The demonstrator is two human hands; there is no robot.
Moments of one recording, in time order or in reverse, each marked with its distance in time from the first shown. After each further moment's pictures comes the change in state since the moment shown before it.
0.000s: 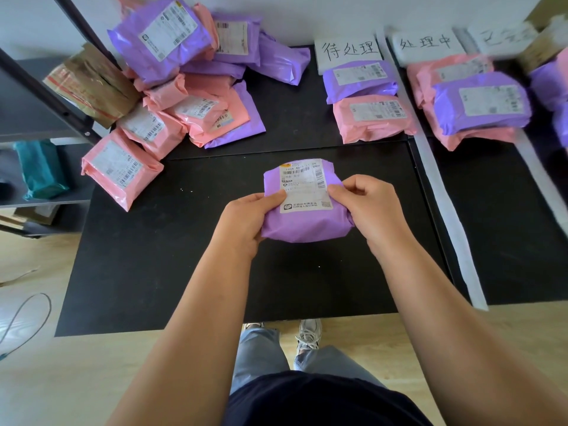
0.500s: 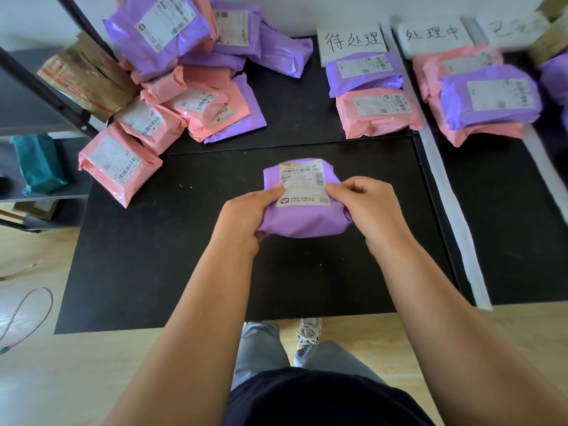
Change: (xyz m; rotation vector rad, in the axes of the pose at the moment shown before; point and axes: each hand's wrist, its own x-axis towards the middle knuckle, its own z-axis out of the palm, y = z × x) left_hand -0.001 0.006 0.001 -0.052 0.047 -0.066; right_hand 0.004 -0.001 0.007 0.028 -0.046 0.087
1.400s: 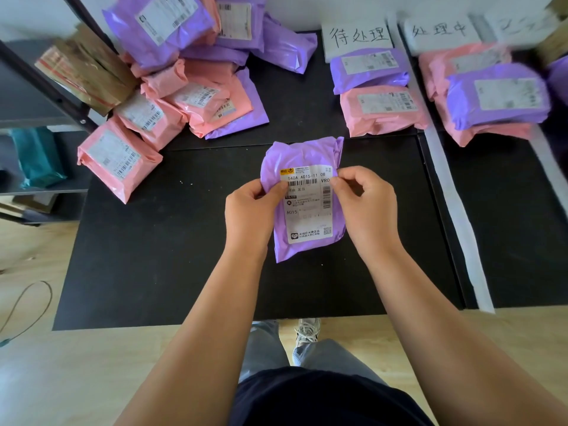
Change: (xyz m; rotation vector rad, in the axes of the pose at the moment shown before) left_hand -0.015 -0.010 0.009 0.223 0.122 0.449; right_hand 0.002 0.016 0.017 -0.094 0.225 -0.363
